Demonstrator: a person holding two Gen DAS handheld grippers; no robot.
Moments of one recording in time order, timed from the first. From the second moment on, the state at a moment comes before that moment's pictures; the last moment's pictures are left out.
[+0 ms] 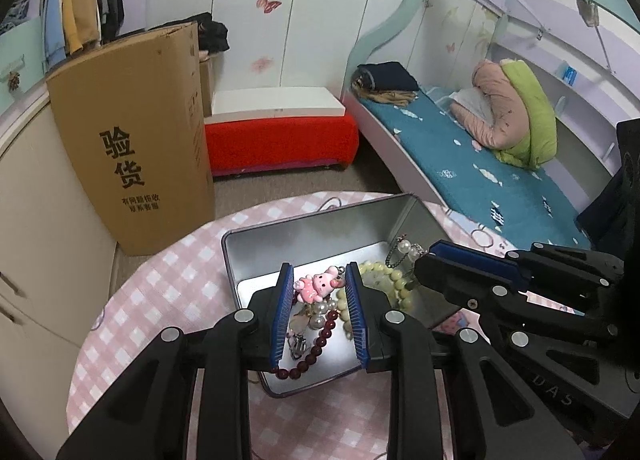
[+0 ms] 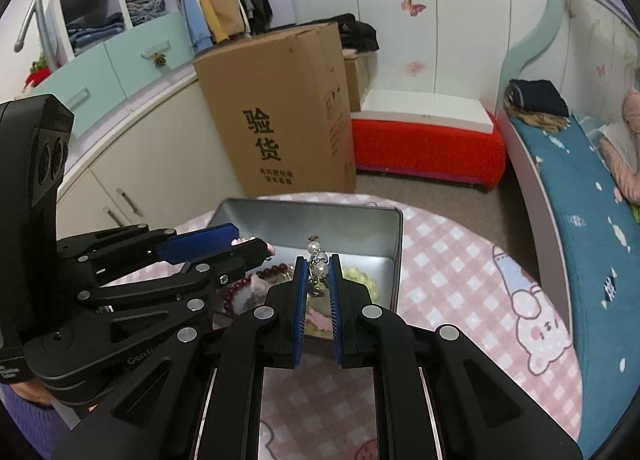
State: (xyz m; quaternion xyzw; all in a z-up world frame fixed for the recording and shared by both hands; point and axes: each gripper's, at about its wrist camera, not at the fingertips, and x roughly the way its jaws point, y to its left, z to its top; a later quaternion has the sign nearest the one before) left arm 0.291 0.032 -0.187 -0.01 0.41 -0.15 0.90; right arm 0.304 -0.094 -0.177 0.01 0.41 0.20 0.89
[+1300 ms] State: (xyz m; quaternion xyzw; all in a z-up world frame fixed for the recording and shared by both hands) left arm 0.179 0.051 -0.104 -0.02 0.30 -0.08 0.95; right arm 0.199 -0.134 -0.098 0.03 0.33 0.17 0.93
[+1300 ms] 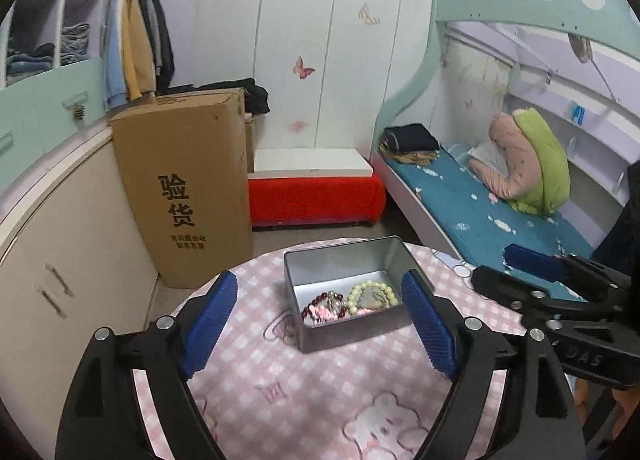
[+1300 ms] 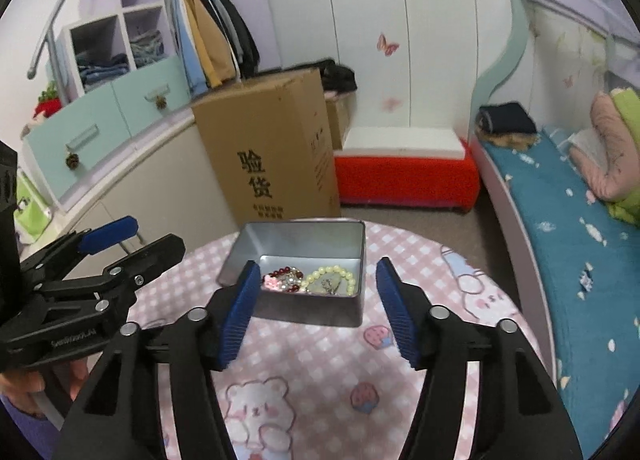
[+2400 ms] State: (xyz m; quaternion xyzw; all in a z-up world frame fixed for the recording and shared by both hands) left arm -0.028 0.025 0.002 0.02 0.10 -0.02 0.99; right arm -0.013 -0.143 0.018 0.00 0.15 0.14 0.98
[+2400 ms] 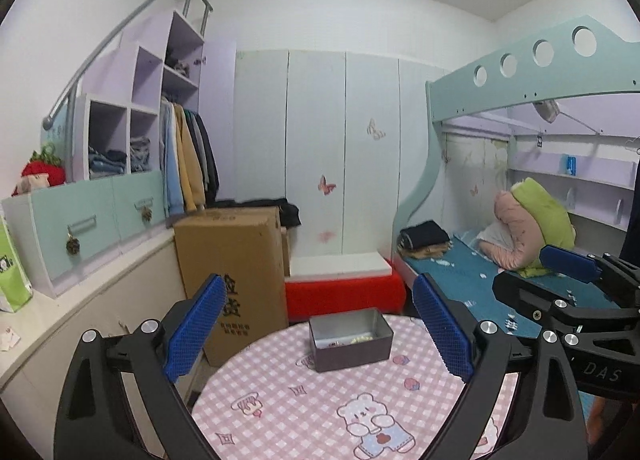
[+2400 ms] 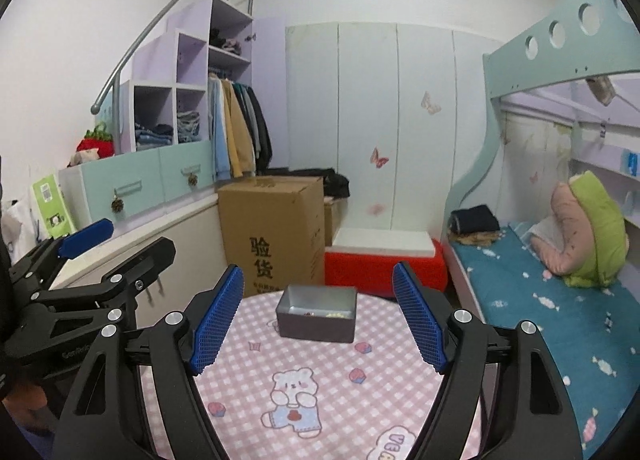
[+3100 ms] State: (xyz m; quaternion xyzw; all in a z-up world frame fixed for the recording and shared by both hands) left arm -0.032 0.020 0.006 0.02 0.07 -0.01 1.00; right arm -0.021 -0.154 0.023 0.01 0.13 0.12 0.98
